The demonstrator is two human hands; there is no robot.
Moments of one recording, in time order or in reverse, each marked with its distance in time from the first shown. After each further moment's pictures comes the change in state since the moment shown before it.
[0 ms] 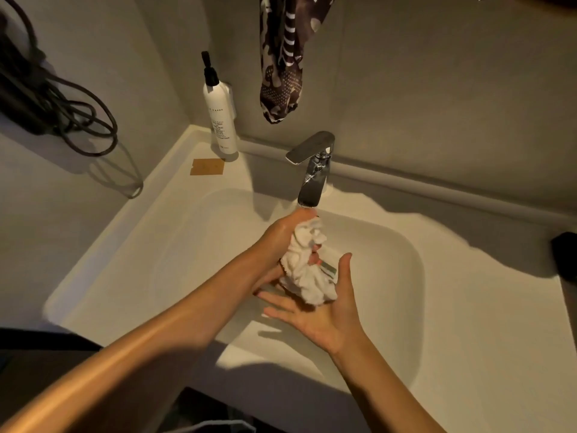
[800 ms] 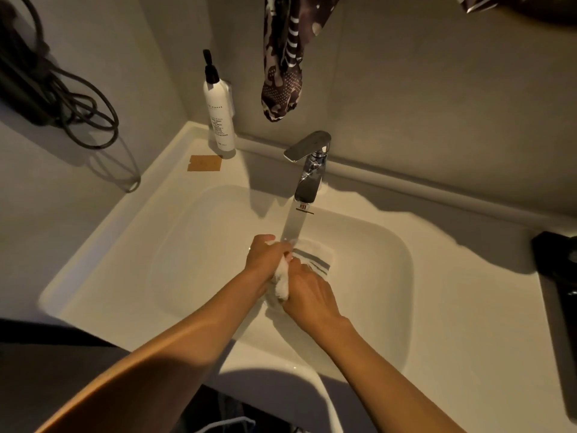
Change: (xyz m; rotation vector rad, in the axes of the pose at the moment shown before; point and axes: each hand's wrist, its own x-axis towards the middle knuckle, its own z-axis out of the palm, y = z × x) left_hand 0.016 -0.051 -0.032 0.327 0.580 0.034; right_hand 0.021 0.012 -0.006 -2.447 0.702 -0.326
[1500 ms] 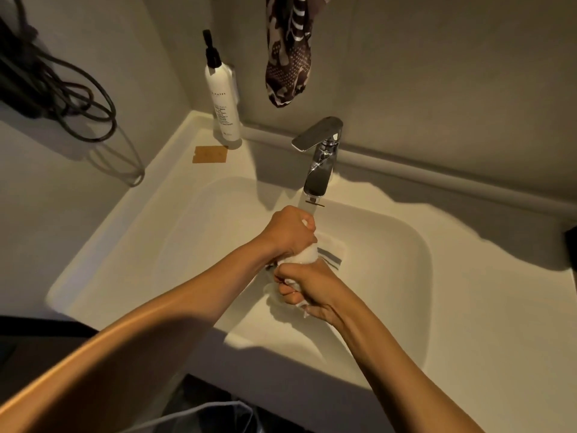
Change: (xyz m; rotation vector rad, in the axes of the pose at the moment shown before) left_hand 0.003 0.051 0.006 0.686 -0.191 0.332; right_hand 0.015 -0.018 -0.032 1.424 -0.395 0.468
